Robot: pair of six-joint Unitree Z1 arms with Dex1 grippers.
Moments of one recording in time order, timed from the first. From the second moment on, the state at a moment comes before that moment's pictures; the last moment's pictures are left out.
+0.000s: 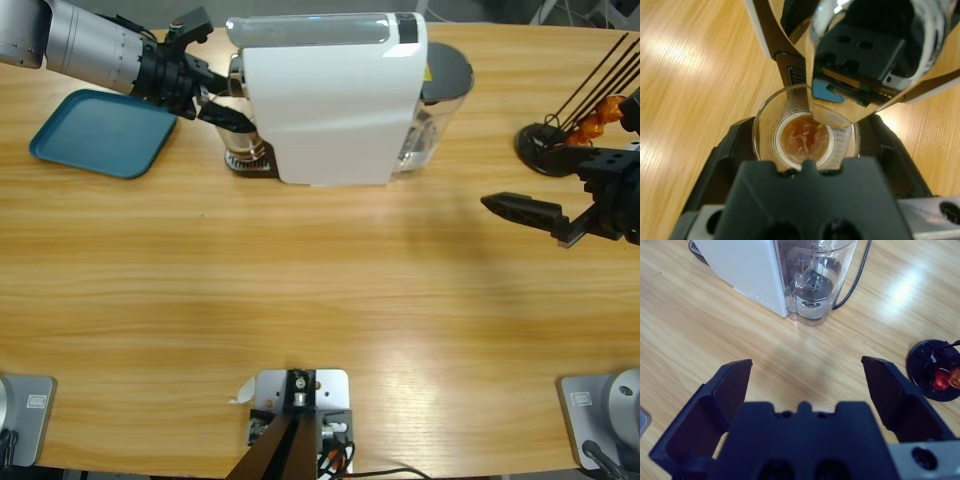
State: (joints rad) arm 0 -0.43 1.94 -1.19 0.19 -0.53 0.59; arm 1 0.69 1.10 -0.55 0.17 -0.09 0.07
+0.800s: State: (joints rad) arm 0 -0.19 1.77 -1.08 0.20 -0.43 0.54; arm 1 0.69 1.10 -0.55 0.17 -0.08 0.07
